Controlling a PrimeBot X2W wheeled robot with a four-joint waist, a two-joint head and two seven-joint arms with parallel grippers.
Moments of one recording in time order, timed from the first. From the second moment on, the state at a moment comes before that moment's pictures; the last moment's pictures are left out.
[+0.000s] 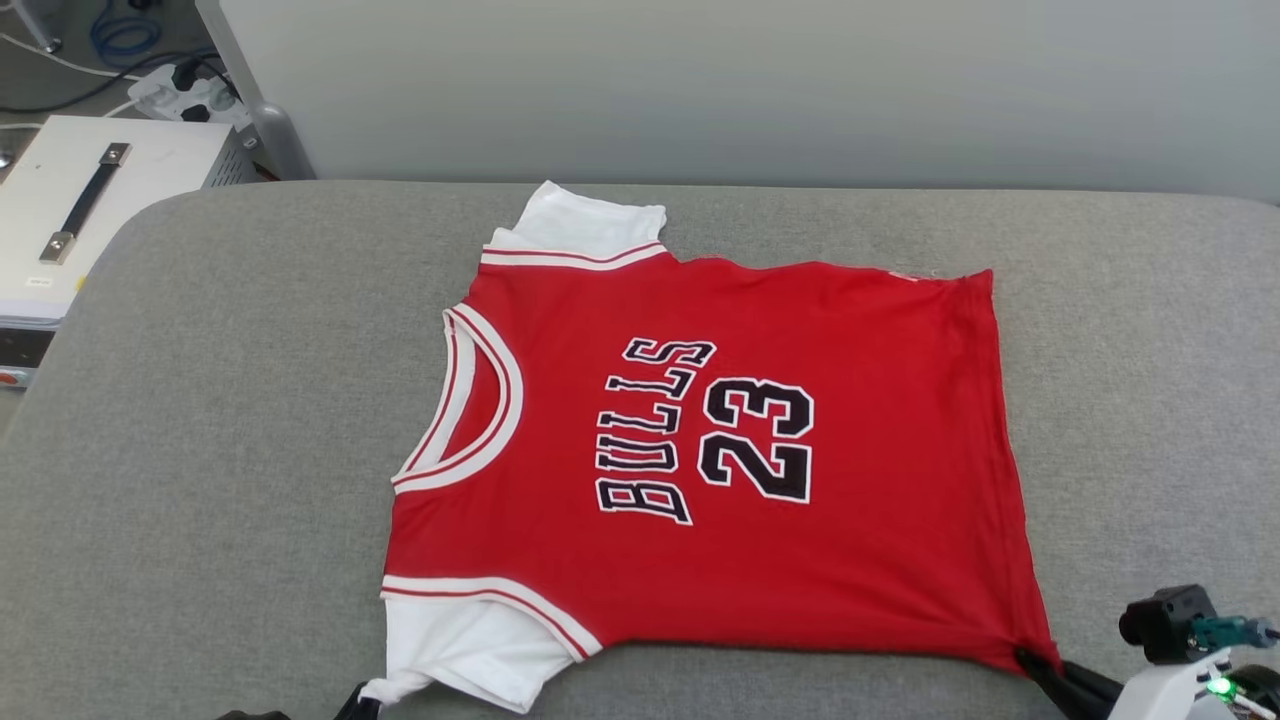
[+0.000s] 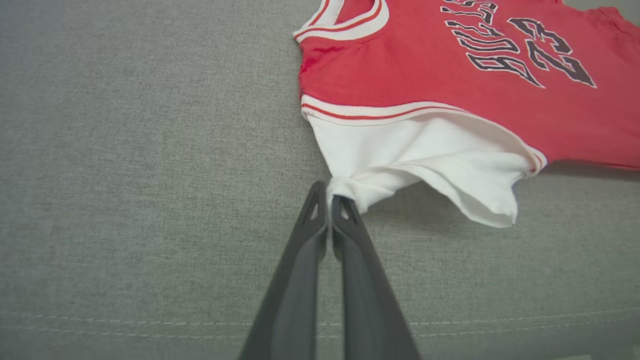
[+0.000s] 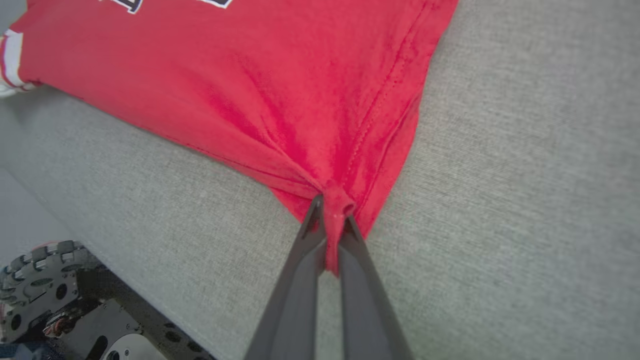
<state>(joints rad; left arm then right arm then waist) 0.24 0.38 -0.25 0.16 -0.54 -0.01 -0.15 -0.17 -0.76 0.84 0.31 0.94 0.13 -0.07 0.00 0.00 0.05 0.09</state>
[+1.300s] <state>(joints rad) -0.50 0.47 -0.39 0.47 -0.41 -0.12 -0.13 -0.27 -0.63 0.41 0.10 0.79 0.13 0.17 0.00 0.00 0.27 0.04</state>
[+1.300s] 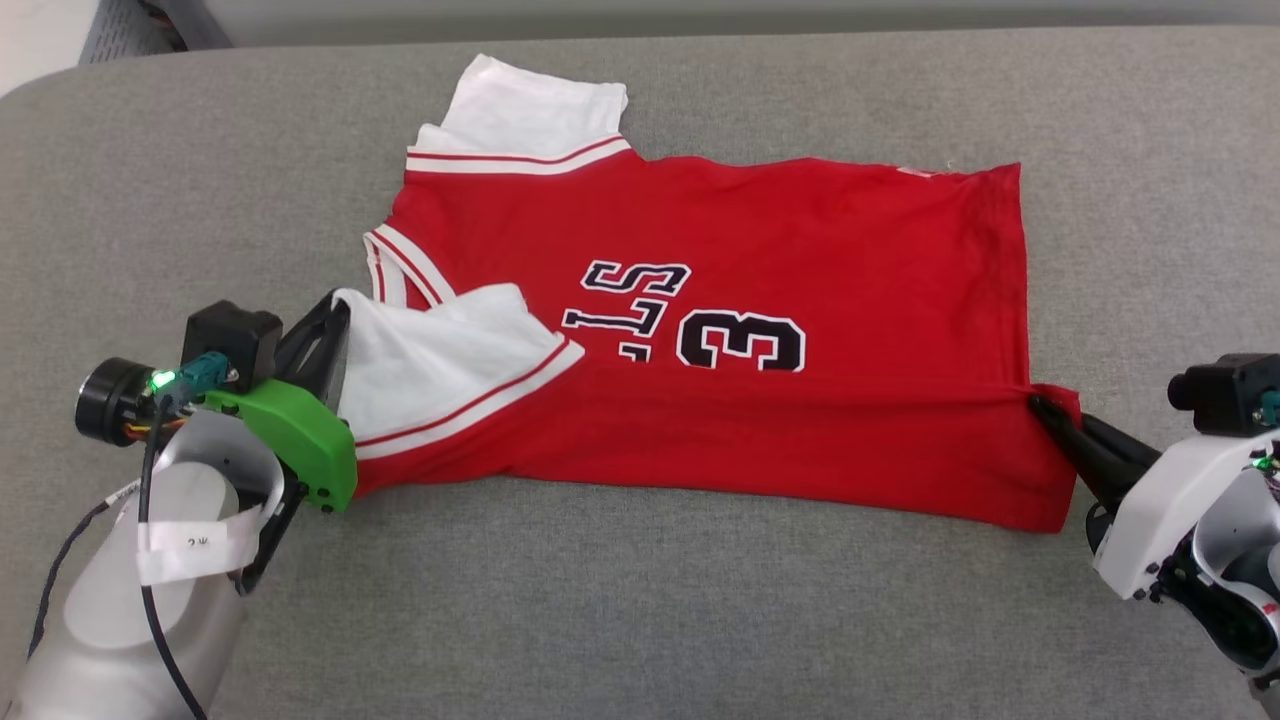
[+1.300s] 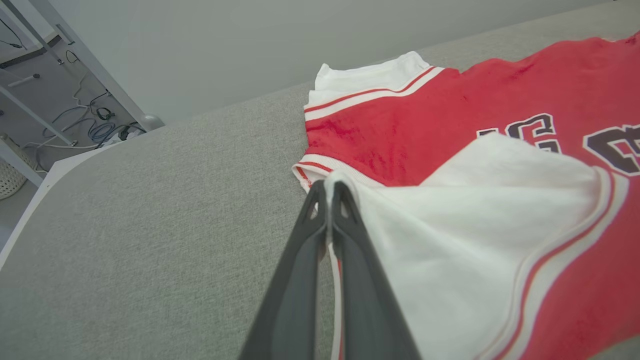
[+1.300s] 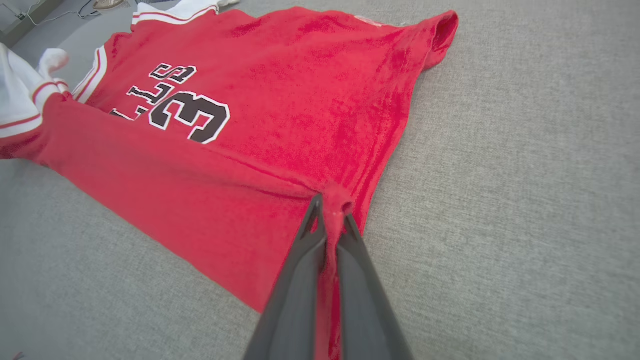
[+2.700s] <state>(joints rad) -0.79 0.66 -0.85 0.54 -0.93 -0.13 0.31 -0.25 -0.55 0.28 0.07 0.71 0.13 0.15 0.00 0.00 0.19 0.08</state>
